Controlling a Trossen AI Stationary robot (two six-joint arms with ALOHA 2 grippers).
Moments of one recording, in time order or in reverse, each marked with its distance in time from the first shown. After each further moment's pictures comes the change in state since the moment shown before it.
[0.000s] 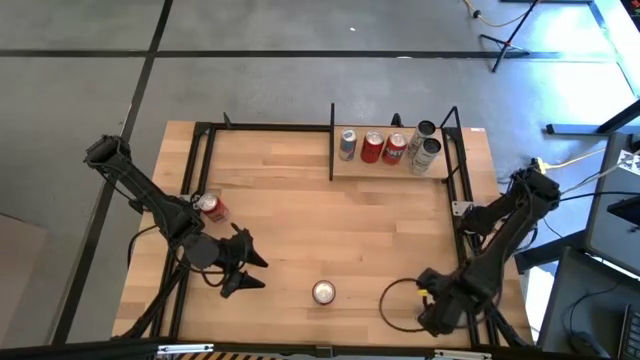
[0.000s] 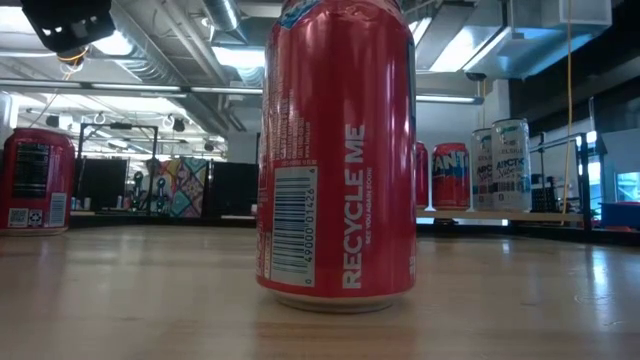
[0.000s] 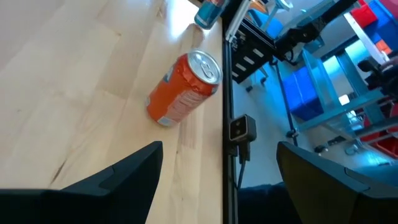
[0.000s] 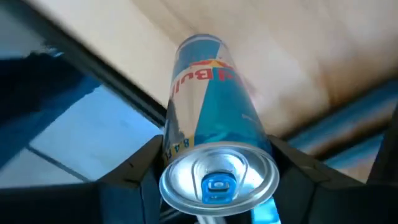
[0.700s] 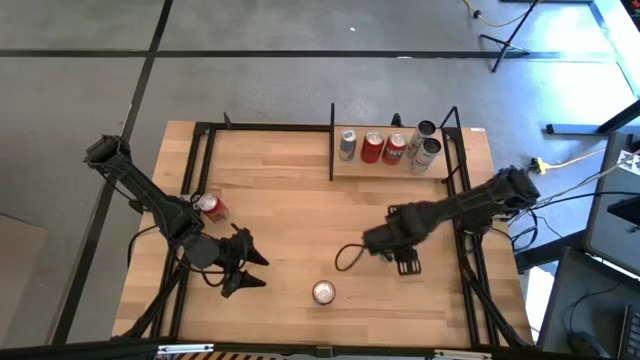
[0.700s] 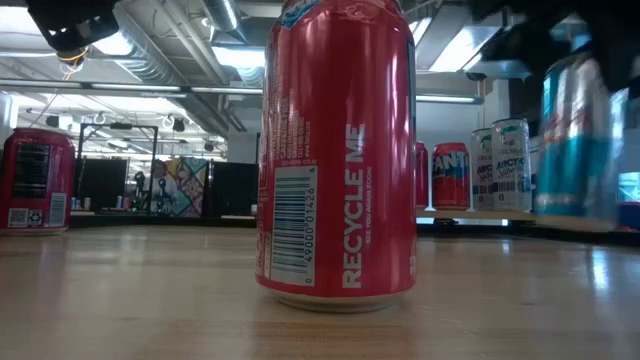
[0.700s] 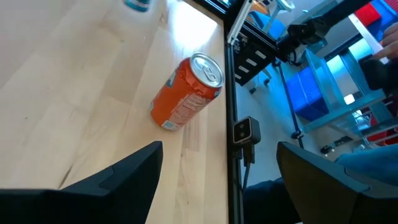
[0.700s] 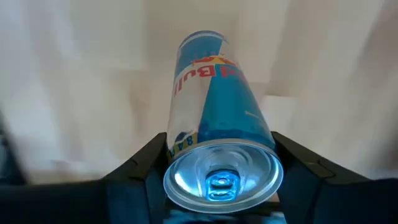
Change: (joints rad) left arm 0.000 0.000 0.000 0.000 -0.021 0.027; right arm -0.557 0.133 0.218 -0.369 0.204 -1.511
